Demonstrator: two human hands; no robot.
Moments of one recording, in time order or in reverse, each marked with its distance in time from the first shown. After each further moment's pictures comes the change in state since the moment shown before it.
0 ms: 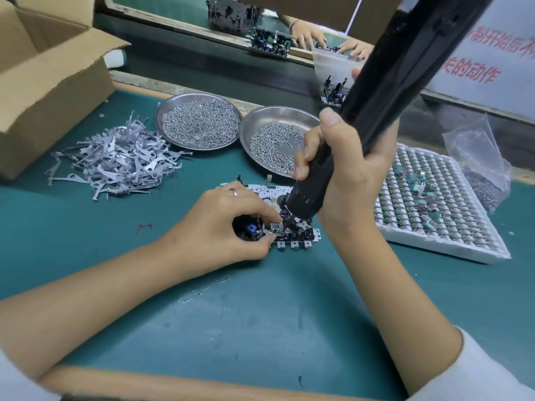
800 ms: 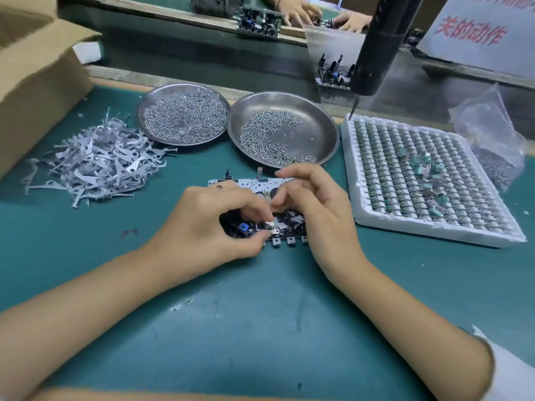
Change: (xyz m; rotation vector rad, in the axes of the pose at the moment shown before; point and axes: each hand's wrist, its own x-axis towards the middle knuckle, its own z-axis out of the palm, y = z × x) left_hand 0.003 -0.001 0.002 -0.029 0.028 0.031; right_hand -0.038 0.029 -0.042 -0.301 -0.124 0.411
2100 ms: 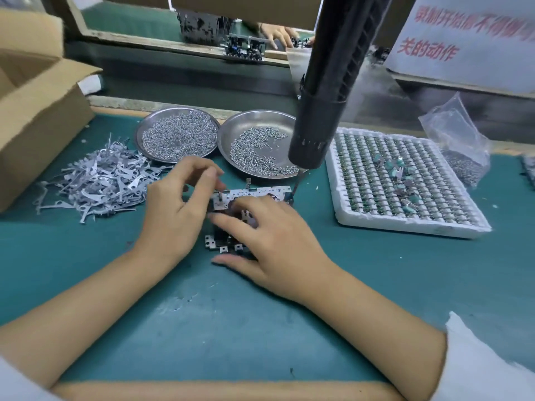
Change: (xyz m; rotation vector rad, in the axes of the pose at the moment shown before) left_hand 0.009 -0.010 -0.007 -0.054 0.389 -0.177; right_hand -0.018 0.002 0.011 -1.187 -0.290 -0.618
